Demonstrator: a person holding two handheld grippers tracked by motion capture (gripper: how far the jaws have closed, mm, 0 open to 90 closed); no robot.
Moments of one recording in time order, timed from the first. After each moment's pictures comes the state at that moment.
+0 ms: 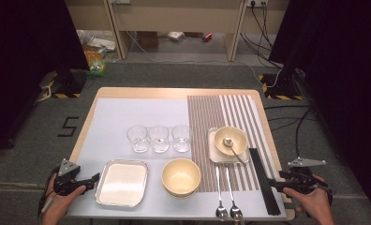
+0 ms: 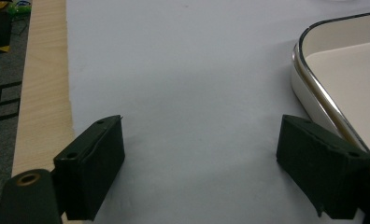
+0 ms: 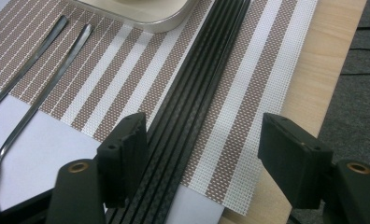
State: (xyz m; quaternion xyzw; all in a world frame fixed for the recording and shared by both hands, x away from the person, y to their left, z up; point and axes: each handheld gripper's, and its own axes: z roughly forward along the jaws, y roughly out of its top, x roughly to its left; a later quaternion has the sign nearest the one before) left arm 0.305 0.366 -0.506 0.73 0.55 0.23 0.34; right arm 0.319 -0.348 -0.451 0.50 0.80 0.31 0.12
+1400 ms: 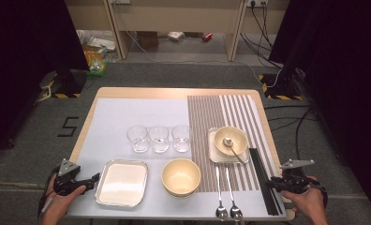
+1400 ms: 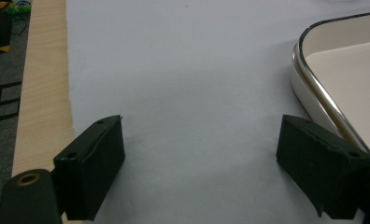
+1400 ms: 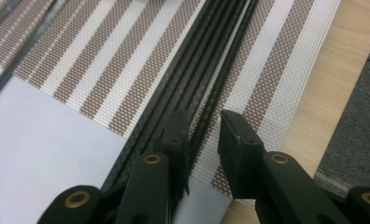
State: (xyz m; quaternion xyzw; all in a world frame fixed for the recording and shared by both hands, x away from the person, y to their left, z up) left arm 0.305 0.366 -0.506 0.73 0.55 0.23 0.34; right arm 0.323 -0.337 -0.464 0.48 0.83 0.25 0.10
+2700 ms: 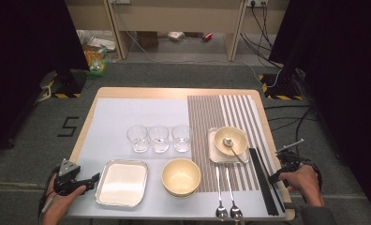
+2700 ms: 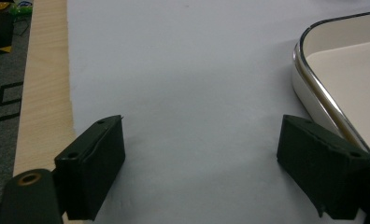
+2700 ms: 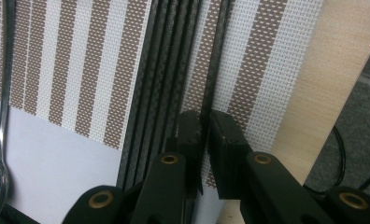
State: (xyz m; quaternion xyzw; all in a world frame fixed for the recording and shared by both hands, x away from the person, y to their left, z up) left arm 0.305 0.365 -0.507 0.73 0.55 0.24 0.34; right arm 0.380 -0.334 -0.452 0.59 0.79 0.12 -0.06
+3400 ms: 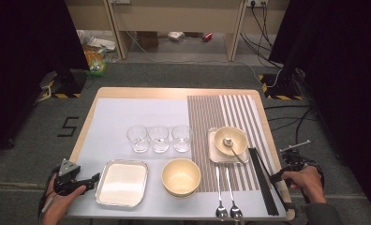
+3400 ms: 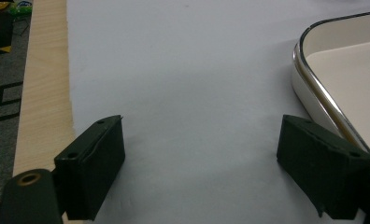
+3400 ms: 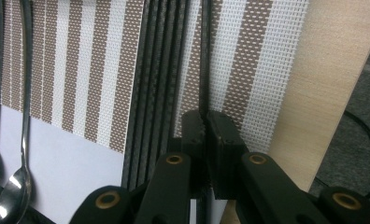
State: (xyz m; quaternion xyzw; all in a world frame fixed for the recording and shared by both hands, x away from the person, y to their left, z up) left arm 0.305 0.365 -0.507 0.73 0.55 0.24 0.34; right arm 0.379 -0.350 -0.458 0.61 0.77 0.17 -0.09
